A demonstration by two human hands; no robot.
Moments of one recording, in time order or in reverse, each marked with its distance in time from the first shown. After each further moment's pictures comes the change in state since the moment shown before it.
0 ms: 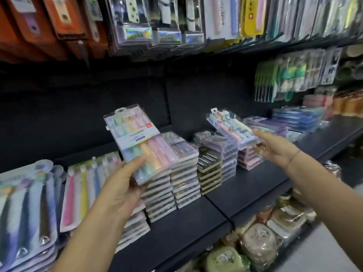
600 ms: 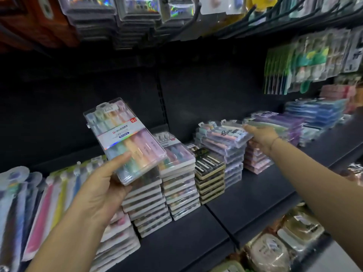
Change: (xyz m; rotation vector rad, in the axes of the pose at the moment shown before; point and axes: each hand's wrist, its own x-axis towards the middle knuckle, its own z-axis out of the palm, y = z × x) left_hand 0.045 -0.006 0.013 0.028 0.047 0.015; right_hand 0.123 0.024 0.005 -0.454 0.159 -0.031
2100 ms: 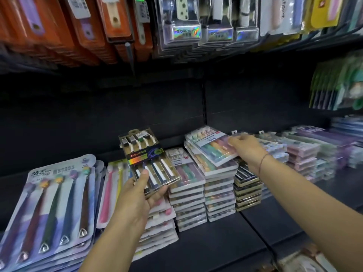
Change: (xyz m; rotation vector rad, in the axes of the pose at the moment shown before) left_hand -0.029 0.007 -0.053 0.024 0.245 0.018; right_hand -0.152 -0.062 0.122 -0.074 -0.267 -0.184
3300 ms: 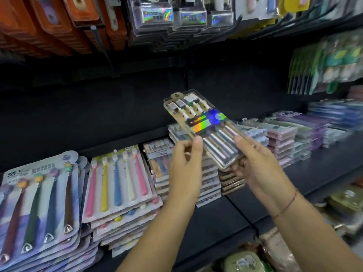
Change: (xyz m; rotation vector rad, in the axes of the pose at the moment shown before) left_hand -0.042 -0.042 0.091 0.608 -0.237 0.375; right_hand -0.103 0.023 -0.033 0.559 -0.066 -0.087
